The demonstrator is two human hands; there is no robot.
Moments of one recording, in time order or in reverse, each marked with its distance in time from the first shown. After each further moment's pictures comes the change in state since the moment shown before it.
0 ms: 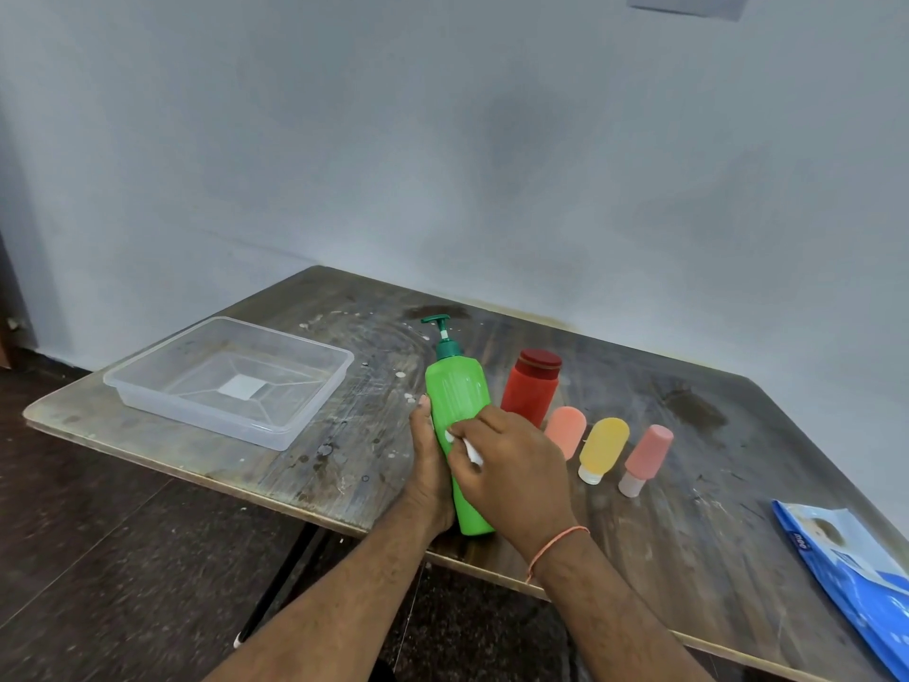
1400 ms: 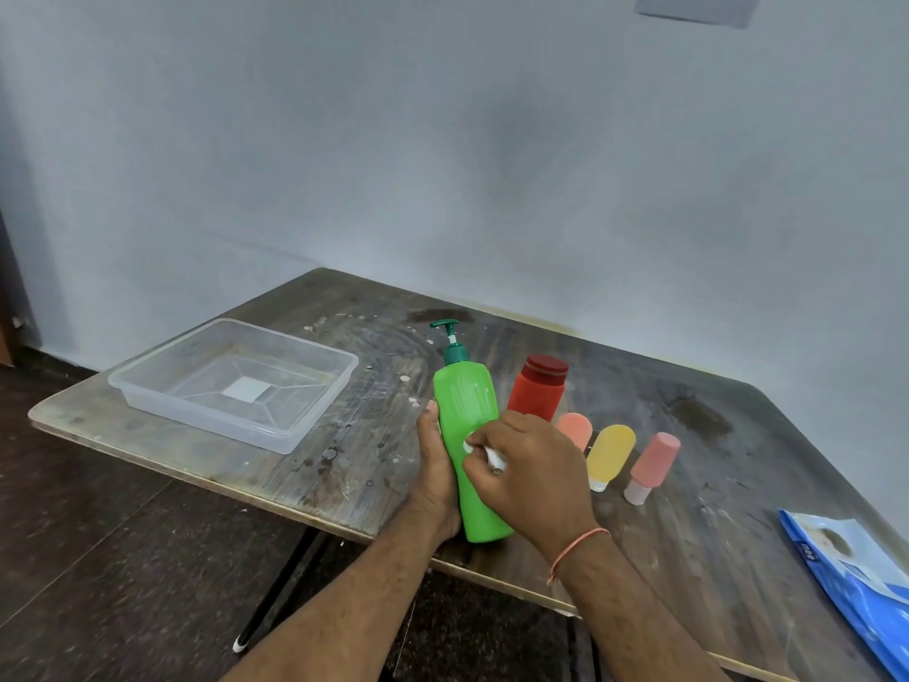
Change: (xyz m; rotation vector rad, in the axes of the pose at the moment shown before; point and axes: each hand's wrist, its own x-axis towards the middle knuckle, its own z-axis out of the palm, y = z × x) left_hand 0.008 -0.003 -0.006 0.006 -0.002 -0.013; right_hand 0.002 0.016 -0.002 0.066 -0.023 0.060
